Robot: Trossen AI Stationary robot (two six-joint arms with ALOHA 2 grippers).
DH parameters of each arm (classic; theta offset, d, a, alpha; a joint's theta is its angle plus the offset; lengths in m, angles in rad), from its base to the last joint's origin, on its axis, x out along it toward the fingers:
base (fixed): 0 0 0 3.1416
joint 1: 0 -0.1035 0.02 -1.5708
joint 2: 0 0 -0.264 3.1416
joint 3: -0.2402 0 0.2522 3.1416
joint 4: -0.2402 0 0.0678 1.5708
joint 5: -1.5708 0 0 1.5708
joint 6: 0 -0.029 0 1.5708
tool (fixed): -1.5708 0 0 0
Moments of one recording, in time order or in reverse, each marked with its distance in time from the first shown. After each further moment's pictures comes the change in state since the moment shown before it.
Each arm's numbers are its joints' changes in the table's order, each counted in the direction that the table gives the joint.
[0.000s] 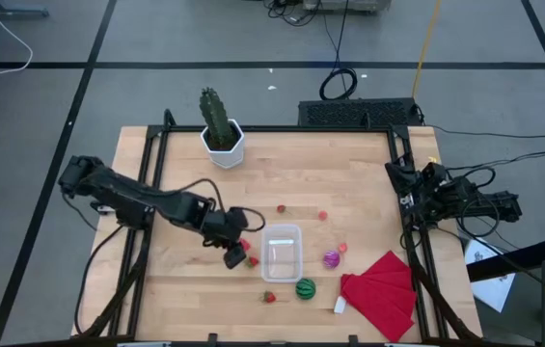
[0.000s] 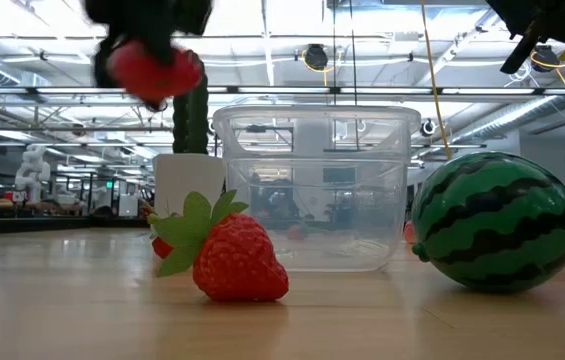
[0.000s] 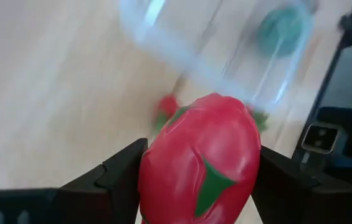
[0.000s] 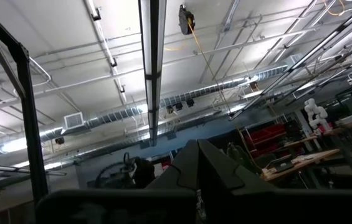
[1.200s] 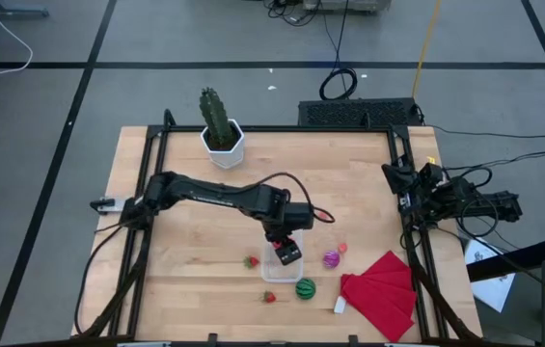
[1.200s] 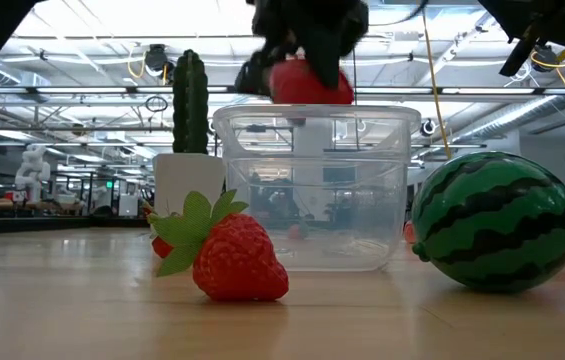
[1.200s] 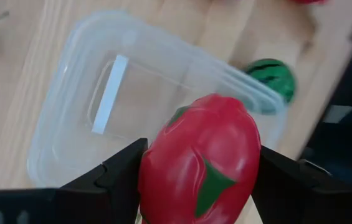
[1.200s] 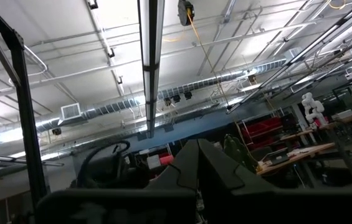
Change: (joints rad) left arm -0.143 -0.690 -0.899 -0.465 0.170 -0.234; right arm 0.000 -0.004 0.000 -0.035 0.000 0.003
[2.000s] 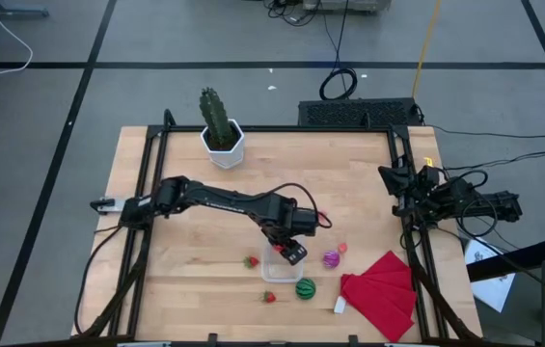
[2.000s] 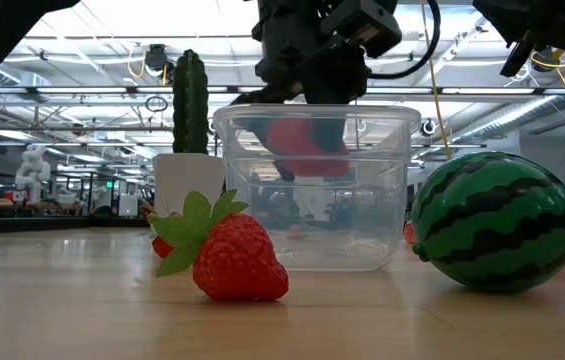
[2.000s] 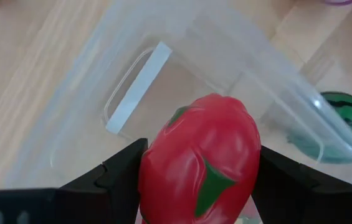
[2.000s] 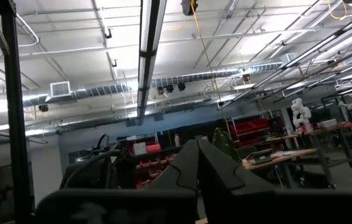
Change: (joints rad) left arm 0.005 -0.097 0.004 0.000 -0.066 0.207; right arm 0.000 0.000 -0.001 -0.048 0.000 0.110
